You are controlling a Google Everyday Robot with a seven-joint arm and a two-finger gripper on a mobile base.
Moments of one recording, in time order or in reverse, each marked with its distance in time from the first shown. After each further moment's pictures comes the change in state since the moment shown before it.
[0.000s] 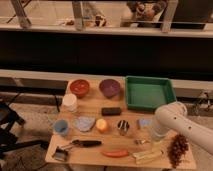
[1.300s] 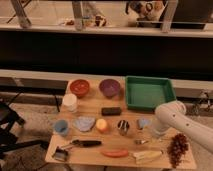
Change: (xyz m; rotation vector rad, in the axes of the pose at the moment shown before) arm 0.018 -0.011 0.015 -0.009 -0.009 0.086
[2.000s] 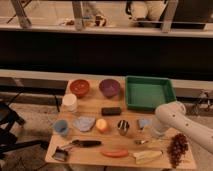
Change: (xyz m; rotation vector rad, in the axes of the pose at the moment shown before) arm 0.003 0.001 0.007 -0.010 -0.011 0.002
